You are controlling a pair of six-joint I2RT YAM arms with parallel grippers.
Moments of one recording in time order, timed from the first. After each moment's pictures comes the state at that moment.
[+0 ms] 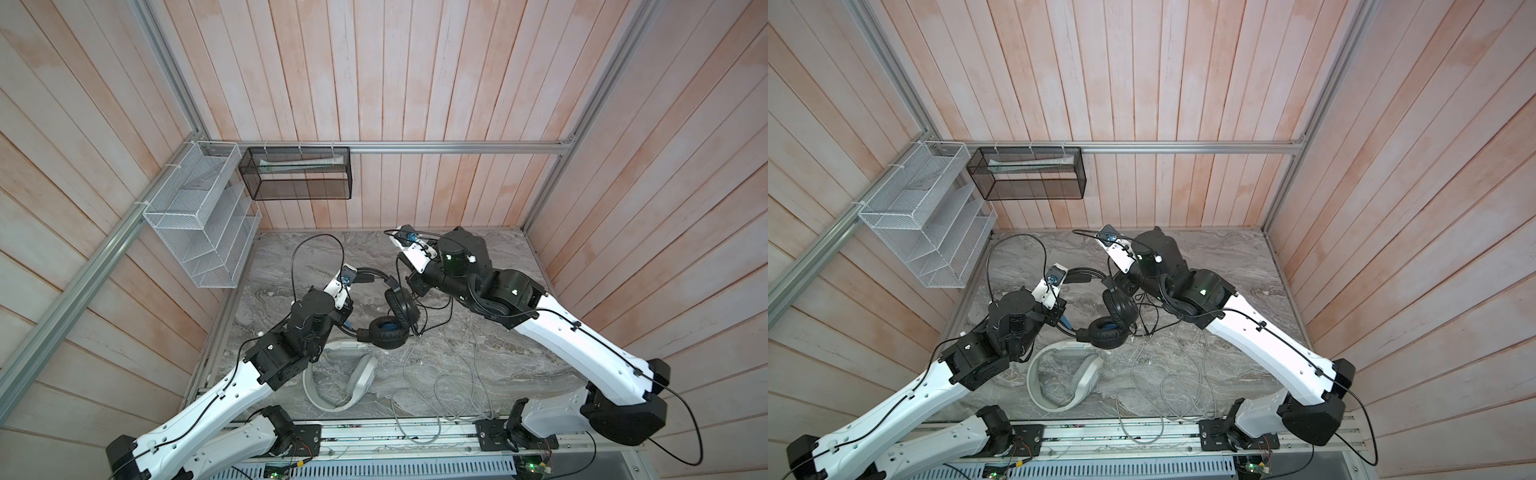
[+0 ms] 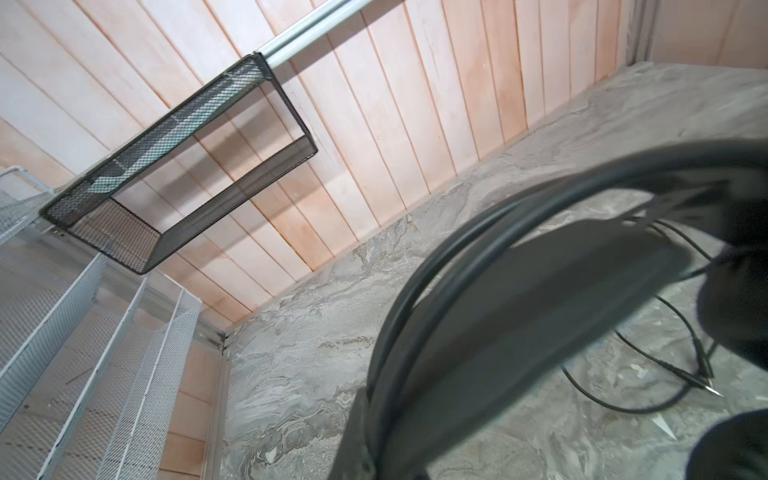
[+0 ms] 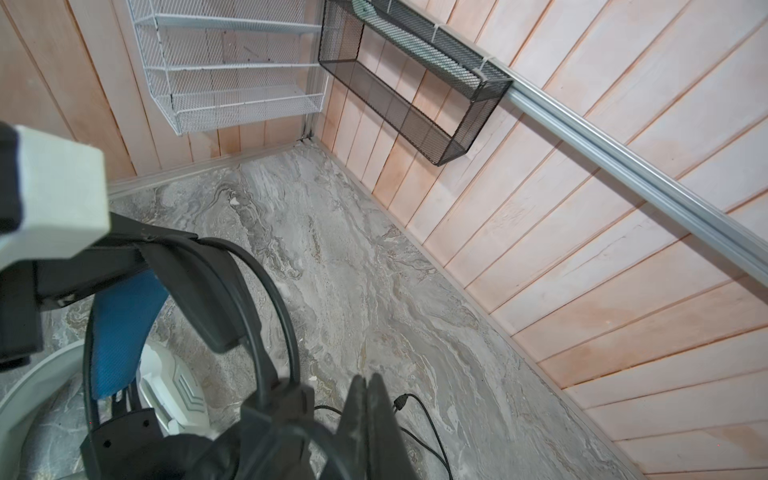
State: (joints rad) left arm -0.80 0.91 0.90 -0.32 -0.54 0.29; right arm 0.97 1.41 1.63 -0.64 0.22 -0.23
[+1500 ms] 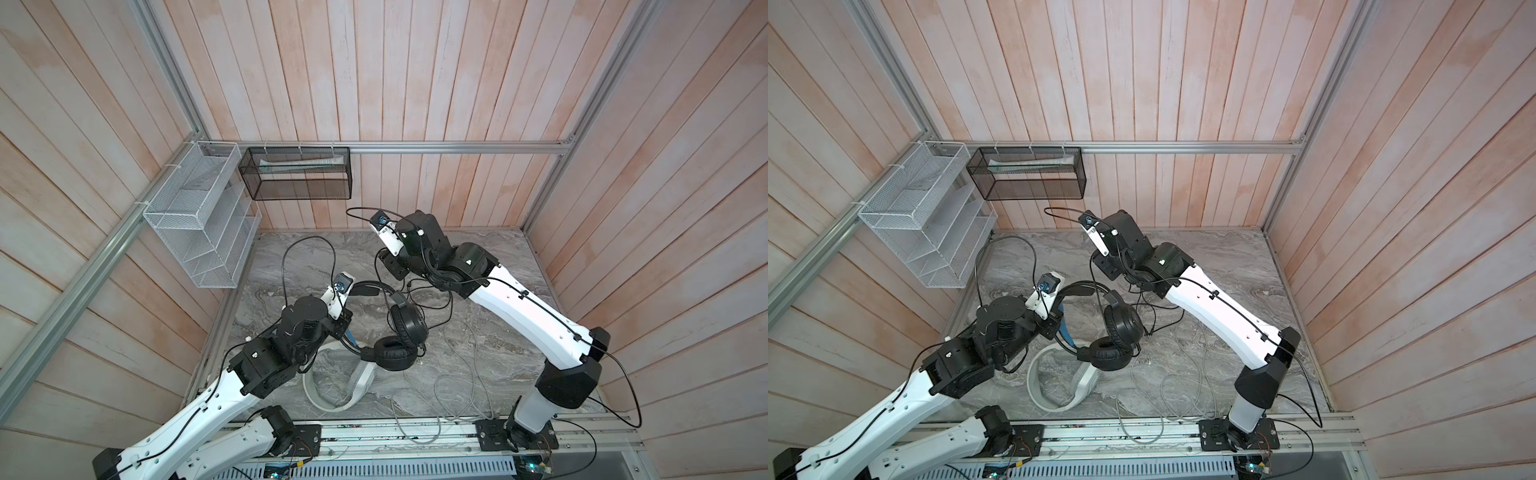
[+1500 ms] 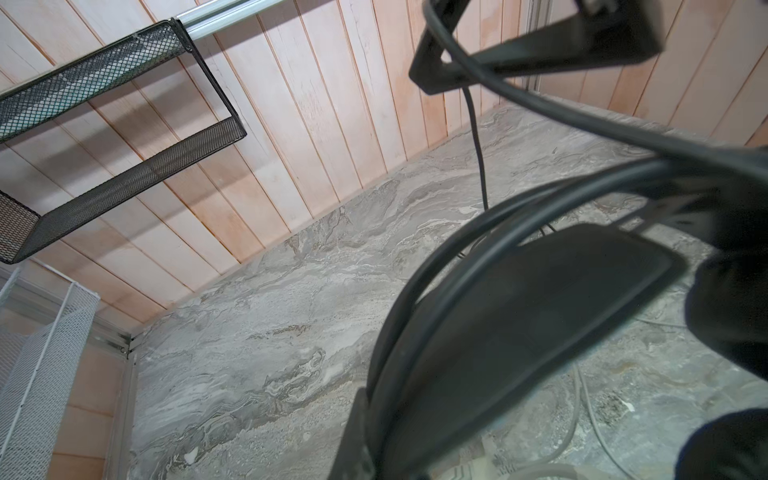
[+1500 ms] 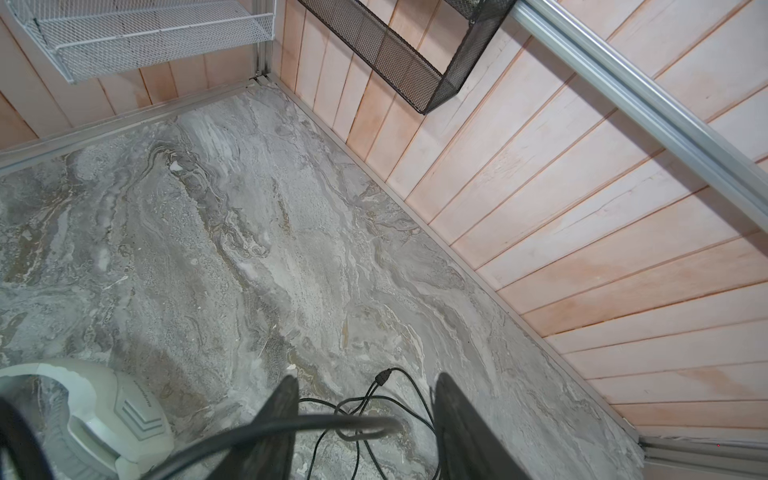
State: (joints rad) left arm -0.81 0.83 0.95 -0.50 -0.37 0.13; right arm 0.93 1.69 1.96 -0.83 0.32 -0.15
